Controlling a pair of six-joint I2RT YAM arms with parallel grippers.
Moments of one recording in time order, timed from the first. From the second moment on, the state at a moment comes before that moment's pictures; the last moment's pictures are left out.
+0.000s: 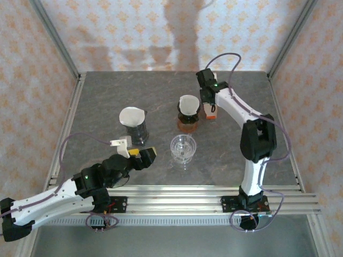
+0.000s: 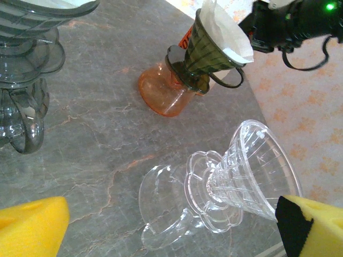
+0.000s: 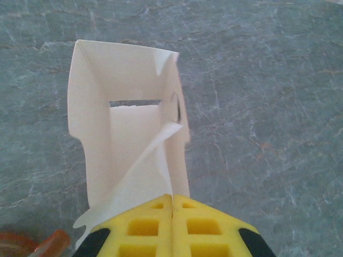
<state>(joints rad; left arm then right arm) -1.02 0.51 0.45 -0.36 -0.44 -0.94 0.39 1.89 1.64 -0.75 0.46 0.21</state>
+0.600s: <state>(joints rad) -1.02 0.47 0.45 -0.39 -0.43 -0.96 0.46 1.05 1.23 -0.92 0.42 0.42</state>
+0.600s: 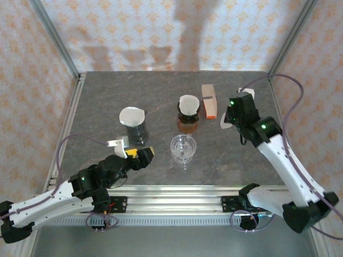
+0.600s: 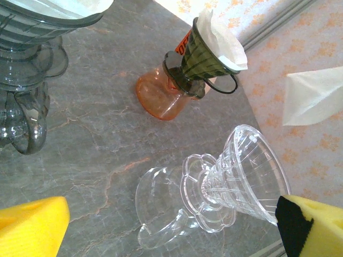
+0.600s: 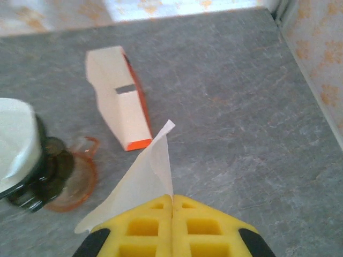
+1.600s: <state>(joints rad) -1.02 0.51 0.51 -0.44 -0.42 -0.95 0.66 1.33 1.57 -1.31 -0.29 0.73</state>
